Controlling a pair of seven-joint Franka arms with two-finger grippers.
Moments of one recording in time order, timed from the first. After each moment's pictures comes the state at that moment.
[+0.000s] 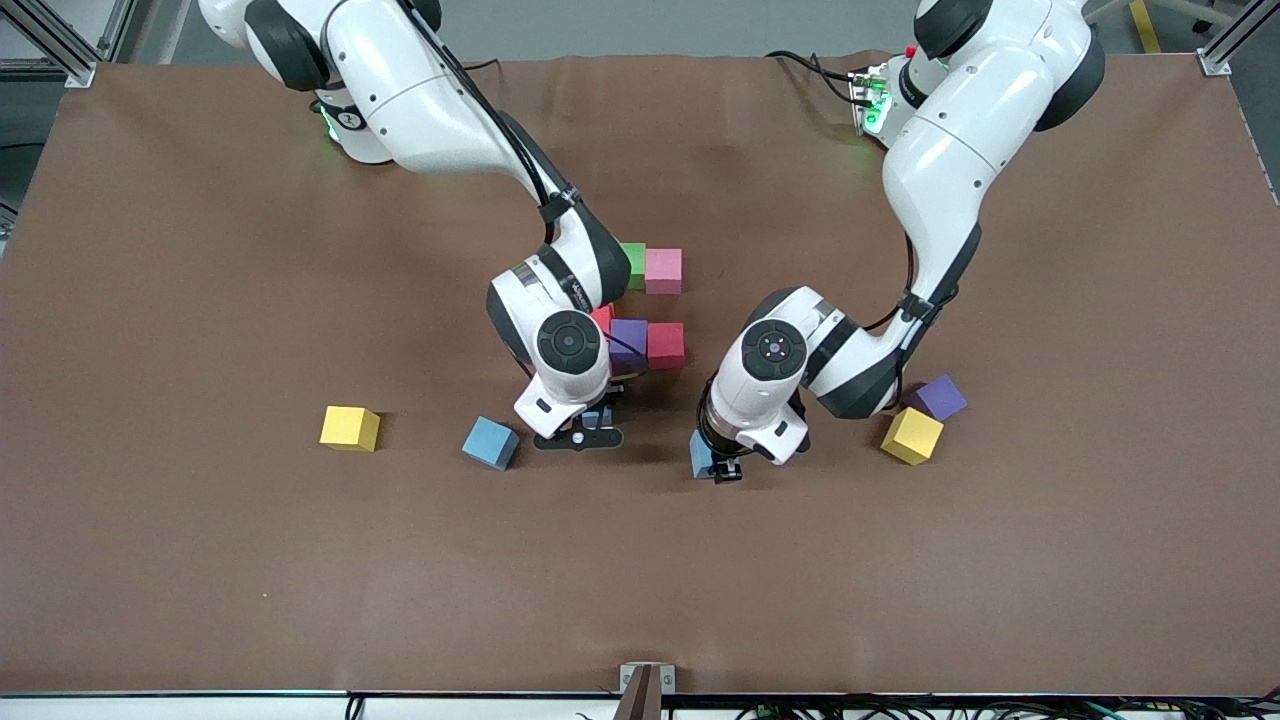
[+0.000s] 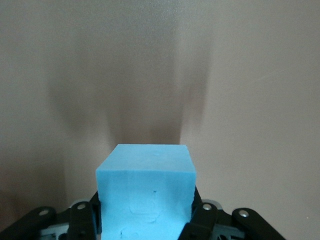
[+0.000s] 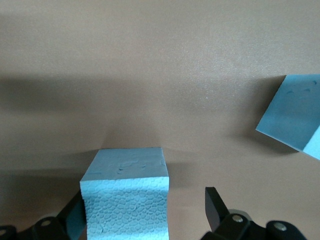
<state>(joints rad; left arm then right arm) -0.25 0.91 -0.43 -1.36 0.40 2.35 -2.44 0.73 0.87 -0.13 -1.29 0.09 2.05 0.54</state>
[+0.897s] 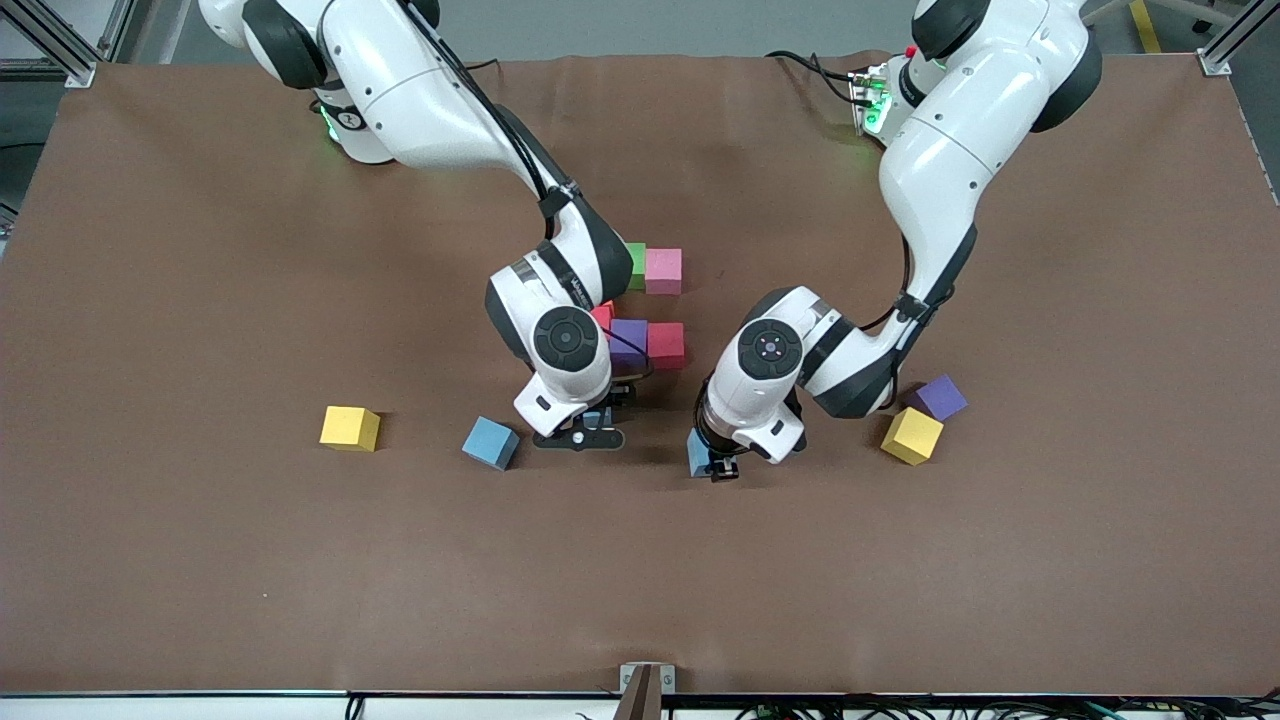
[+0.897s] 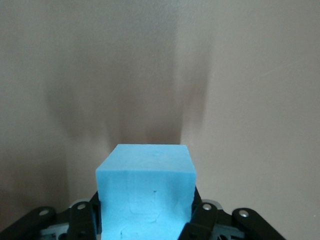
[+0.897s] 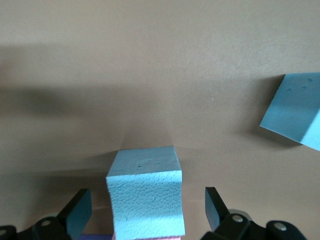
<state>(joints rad) -0.27 0.91 -0.43 -1.36 0.40 2.35 -2.44 0.72 0.84 -0.13 -1.26 0.14 2.03 0.58</state>
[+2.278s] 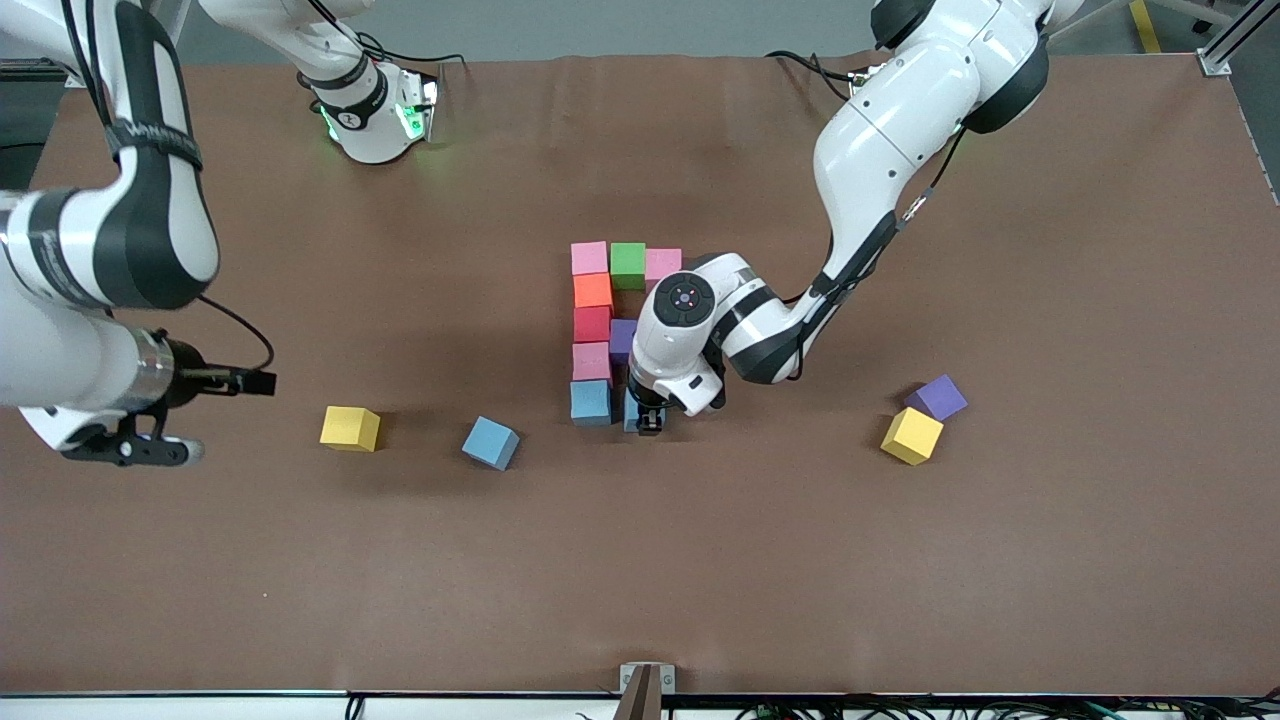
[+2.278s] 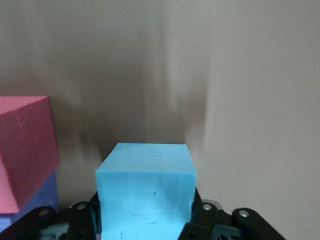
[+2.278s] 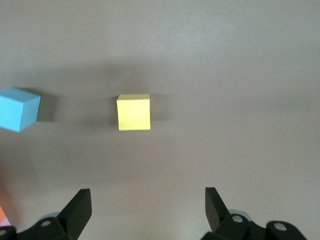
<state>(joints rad) -0.43 0.95 -0.43 -1.36 0.40 2.41 -2.52 0.16 0.34 -0.15 -1.49 0.00 1.63 0.06</state>
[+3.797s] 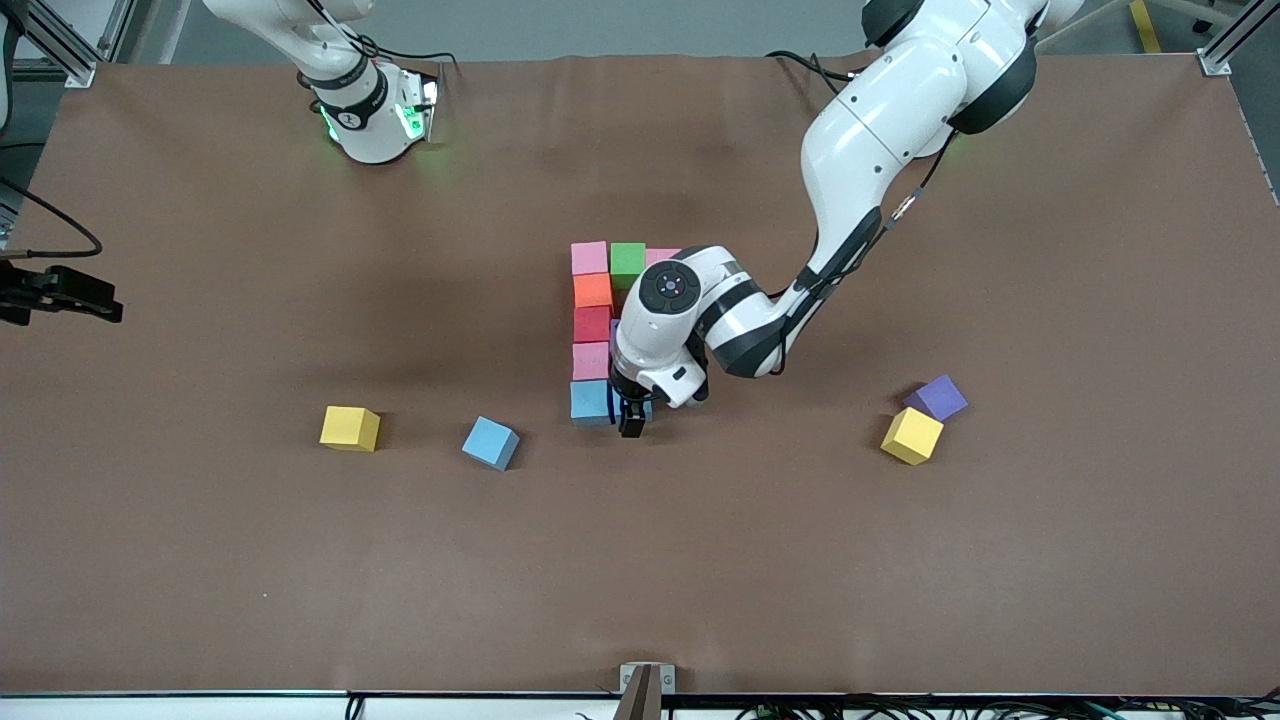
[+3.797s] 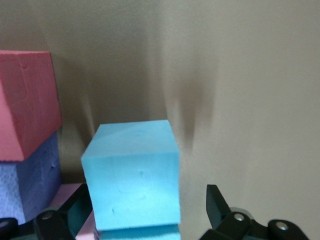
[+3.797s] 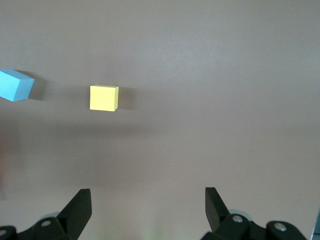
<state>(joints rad) -0.45 0.96 -0.43 -1.33 0.40 2.44 -2.56 0.02 0.19 -0.14 -1.40 -0.04 1.49 -0.16</state>
